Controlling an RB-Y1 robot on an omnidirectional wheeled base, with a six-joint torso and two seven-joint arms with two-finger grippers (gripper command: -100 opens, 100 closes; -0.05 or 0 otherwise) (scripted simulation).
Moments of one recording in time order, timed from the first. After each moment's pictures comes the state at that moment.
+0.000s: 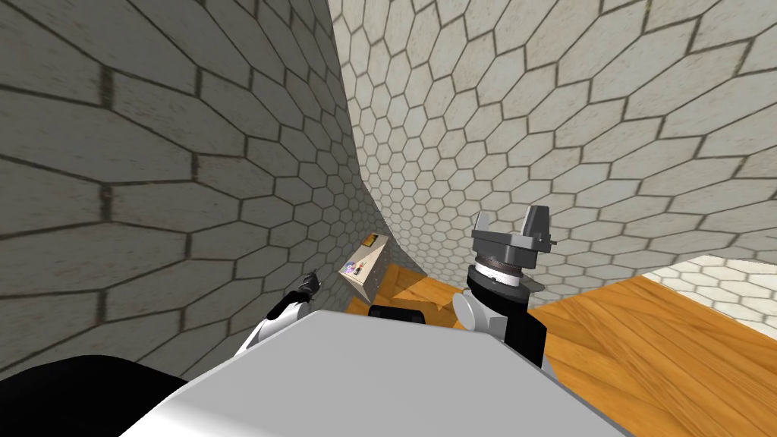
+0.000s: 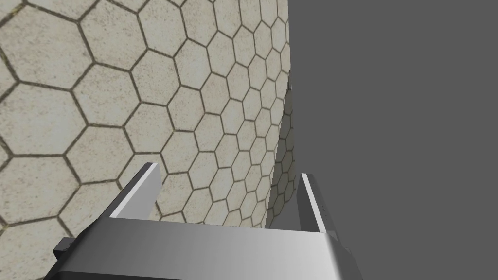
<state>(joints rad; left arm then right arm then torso) 0.44 0.25 0.38 -1.58 0.35 0.27 0.08 0.47 0.04 0.07 -2.38 -0.11 -0.64 0.08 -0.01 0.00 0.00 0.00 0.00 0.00</state>
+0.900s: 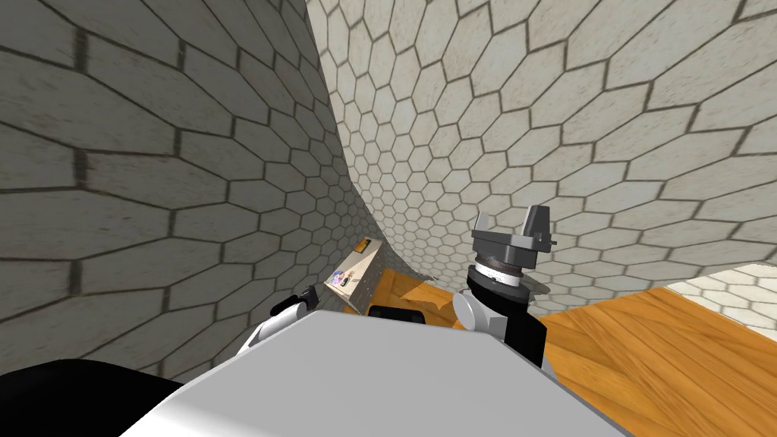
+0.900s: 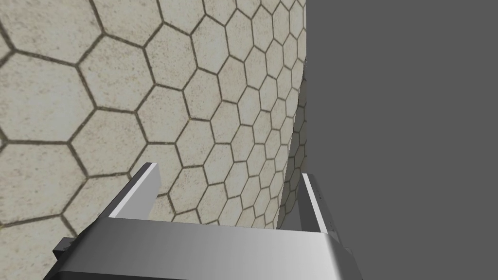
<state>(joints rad) 0.36 0.29 0.42 -1.38 0.41 0.51 0.14 0.47 0.04 0.07 -2.38 -0.11 -0.64 0.08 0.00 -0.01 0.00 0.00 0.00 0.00</state>
